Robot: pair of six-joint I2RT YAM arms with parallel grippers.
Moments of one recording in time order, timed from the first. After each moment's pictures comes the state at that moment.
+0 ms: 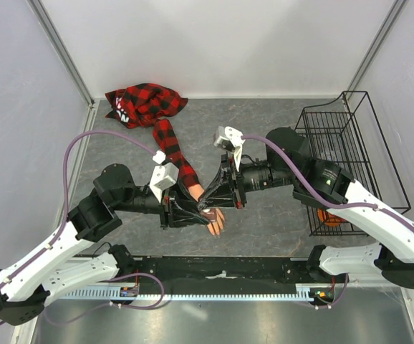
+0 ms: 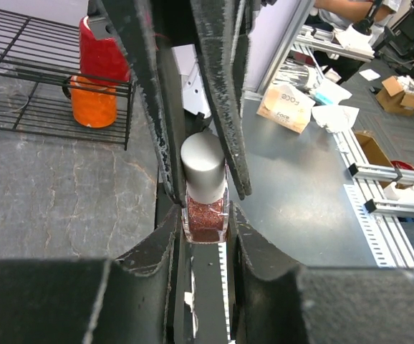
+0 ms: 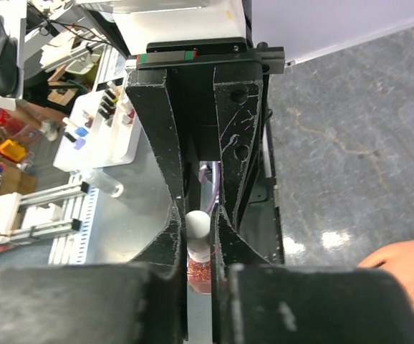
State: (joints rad) left arm -0.89 0.76 0.96 -0.24 0.76 -0.23; right arm 1.02 1.19 1.50 -0.52 -0.62 0.29
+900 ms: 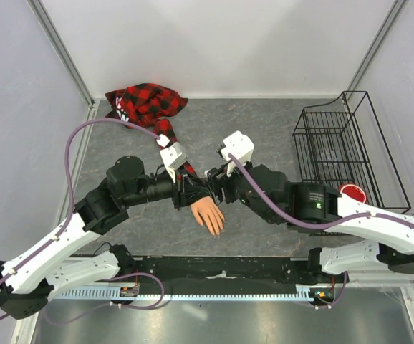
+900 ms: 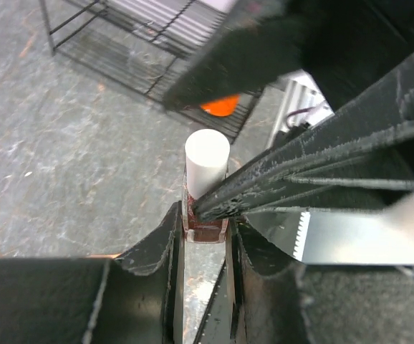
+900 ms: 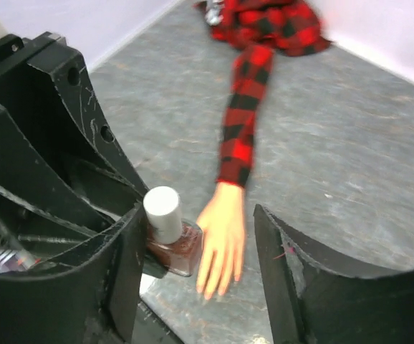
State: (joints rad) left arm -0.89 0.86 1.04 -0.33 0.34 -0.21; right arm 1.37 1.22 1.48 -0.60 0.68 0.28
